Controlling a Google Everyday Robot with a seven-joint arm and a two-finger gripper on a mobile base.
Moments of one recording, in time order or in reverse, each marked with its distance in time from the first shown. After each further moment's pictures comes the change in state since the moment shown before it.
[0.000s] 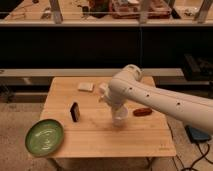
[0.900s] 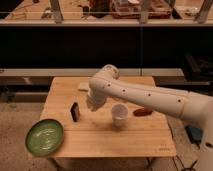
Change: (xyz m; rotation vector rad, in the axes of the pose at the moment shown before) arm -0.049 -0.076 0.062 0.001 -0.101 -0.075
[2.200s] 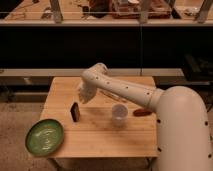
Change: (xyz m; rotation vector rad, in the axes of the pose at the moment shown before) arm 0.048 -0.069 0.091 0.040 -0.061 -0.001
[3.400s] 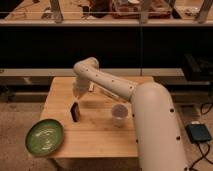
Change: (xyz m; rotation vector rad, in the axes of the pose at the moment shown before) arm 0.001 -0.052 0.020 -0.080 -0.036 -0.076
